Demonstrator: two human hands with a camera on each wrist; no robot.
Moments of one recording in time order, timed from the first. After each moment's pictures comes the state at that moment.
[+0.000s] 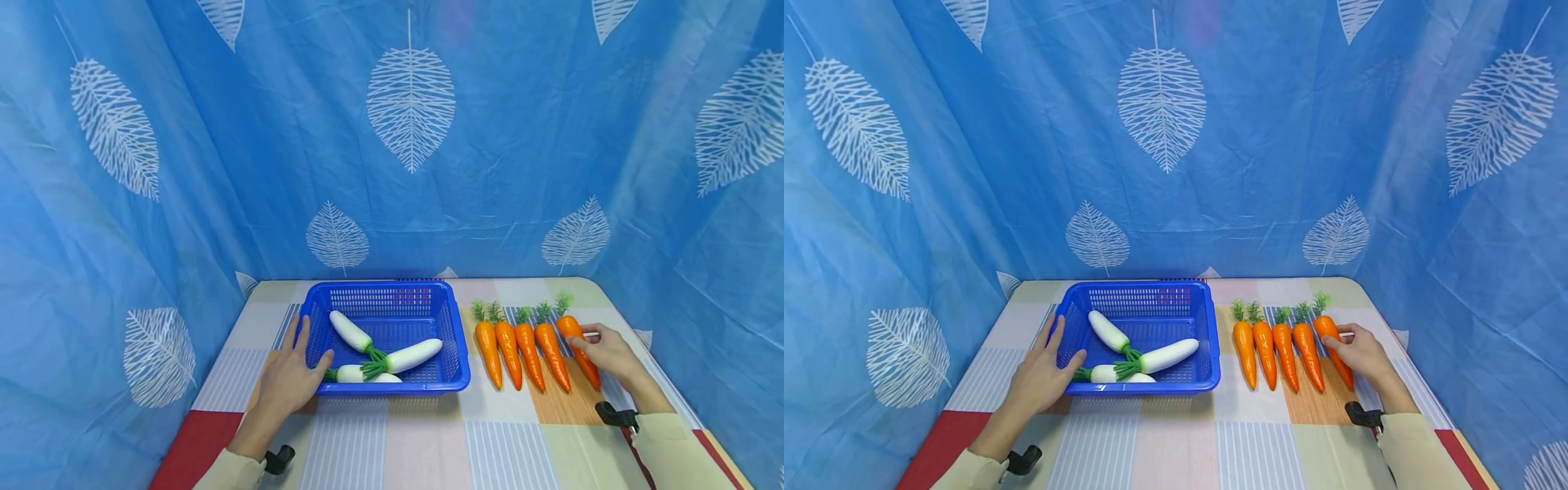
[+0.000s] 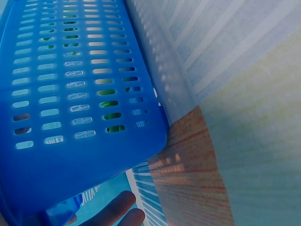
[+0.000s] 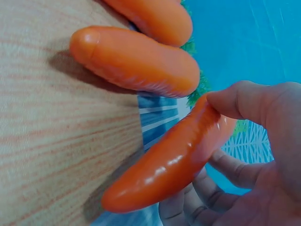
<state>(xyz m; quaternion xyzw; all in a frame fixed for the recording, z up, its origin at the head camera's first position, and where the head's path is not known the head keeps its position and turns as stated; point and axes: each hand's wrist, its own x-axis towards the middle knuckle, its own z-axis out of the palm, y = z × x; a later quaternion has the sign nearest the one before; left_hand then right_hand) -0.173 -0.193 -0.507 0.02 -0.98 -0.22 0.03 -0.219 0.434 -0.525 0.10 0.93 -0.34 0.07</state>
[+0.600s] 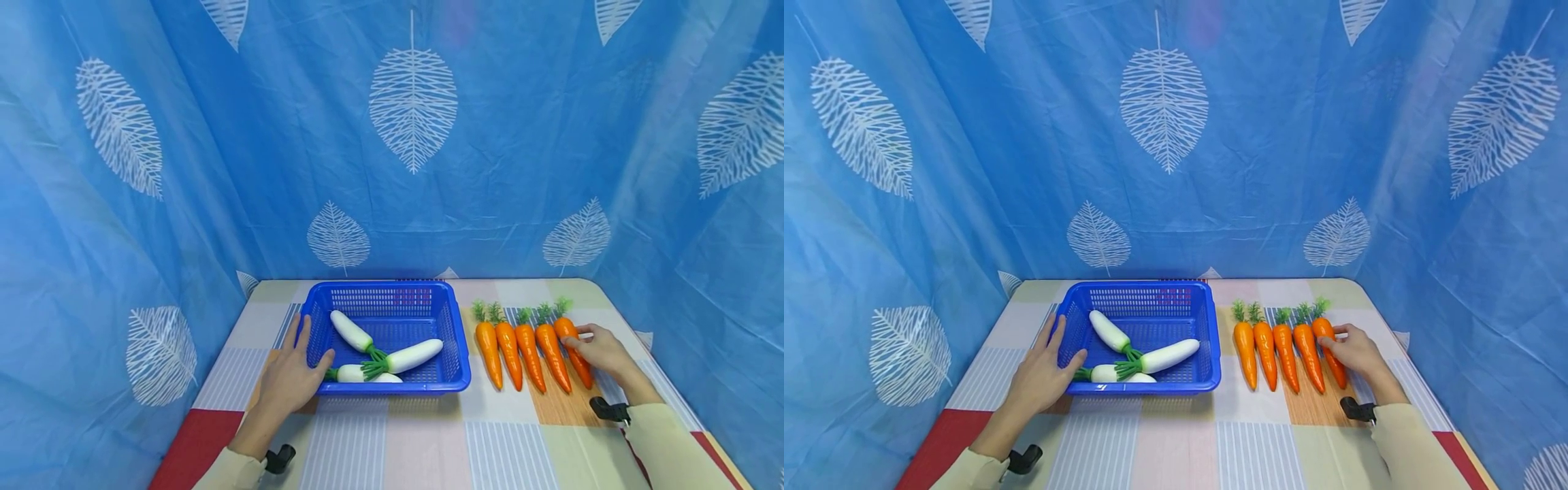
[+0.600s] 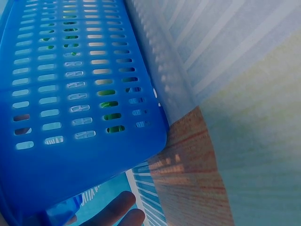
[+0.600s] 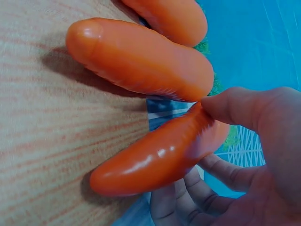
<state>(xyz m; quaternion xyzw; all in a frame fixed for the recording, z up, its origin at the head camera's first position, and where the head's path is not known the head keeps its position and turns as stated) -0.172 -0.194 -0.507 0.02 -0.98 -0.22 0.03 -0.232 0.432 -0.532 0.10 0.94 -0.33 0.09</state>
